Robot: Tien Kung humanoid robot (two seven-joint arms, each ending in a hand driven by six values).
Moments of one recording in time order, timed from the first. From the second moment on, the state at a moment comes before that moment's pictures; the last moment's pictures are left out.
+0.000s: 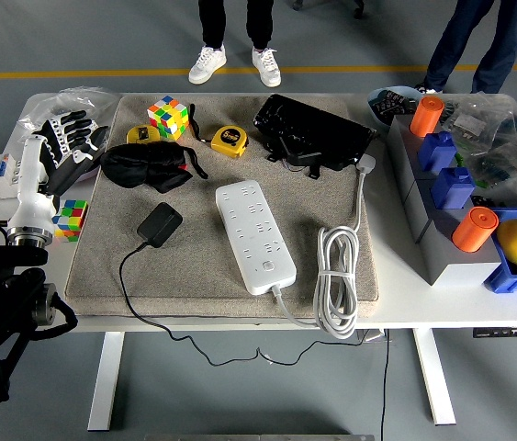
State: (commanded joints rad) left arm -0.31 0.23 -1.16 -1.09 1.04 0.39 -0.41; right arm 0.00 -0.29 0.81 0.38 -0.46 -0.13 0.10
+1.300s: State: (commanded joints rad) left arm -0.30 0.24 -1.16 -1.08 1.06 0.37 -0.37; right arm 0.00 -0.29 0.80 0.38 -0.46 -0.13 0.09
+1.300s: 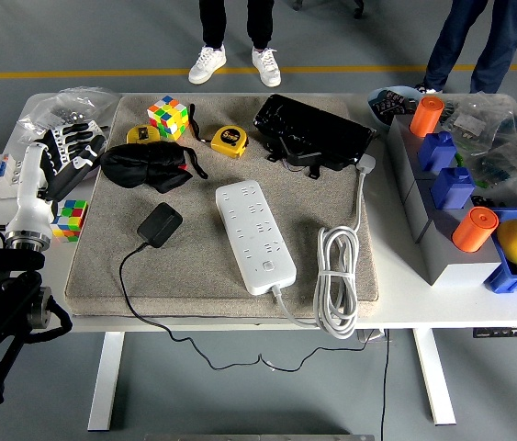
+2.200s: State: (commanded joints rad) left arm -0.30 0.23 -1.17 -1.08 1.06 0.38 -0.36; right arm -0.01 -0.29 0.81 0.38 -0.46 -0.13 0.10
